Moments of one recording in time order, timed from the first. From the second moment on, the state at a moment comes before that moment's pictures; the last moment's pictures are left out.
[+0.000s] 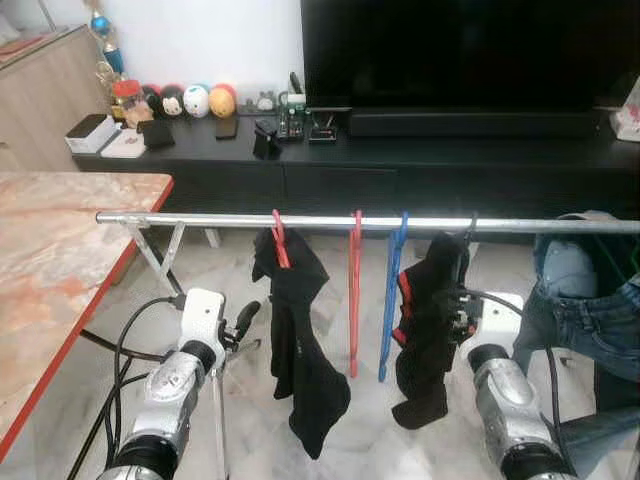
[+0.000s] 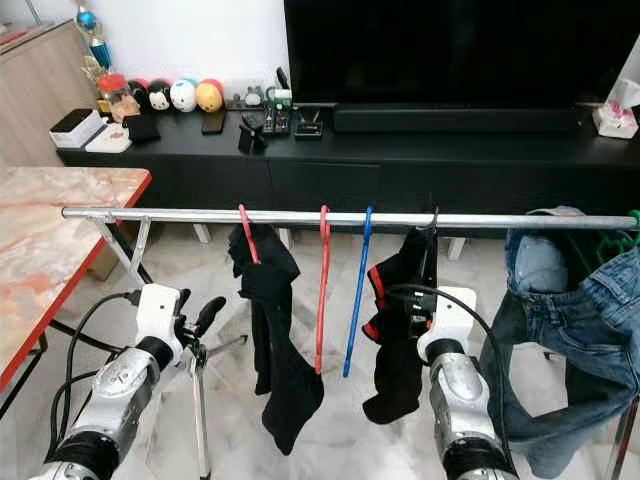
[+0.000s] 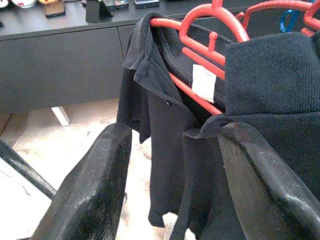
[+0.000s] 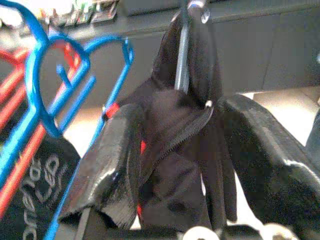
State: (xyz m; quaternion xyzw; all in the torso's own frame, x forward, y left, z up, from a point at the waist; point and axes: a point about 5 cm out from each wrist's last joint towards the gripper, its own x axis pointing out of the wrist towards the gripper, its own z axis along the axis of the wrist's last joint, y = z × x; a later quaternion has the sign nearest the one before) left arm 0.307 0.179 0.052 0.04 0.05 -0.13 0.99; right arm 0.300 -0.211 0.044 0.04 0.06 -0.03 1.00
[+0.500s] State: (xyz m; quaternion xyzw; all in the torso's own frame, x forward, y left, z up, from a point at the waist) left arm 0.301 0.181 0.049 0.04 0.05 -0.13 0.99; right arm 0.256 -0.202 0.045 0.02 0.00 -0.07 1.00
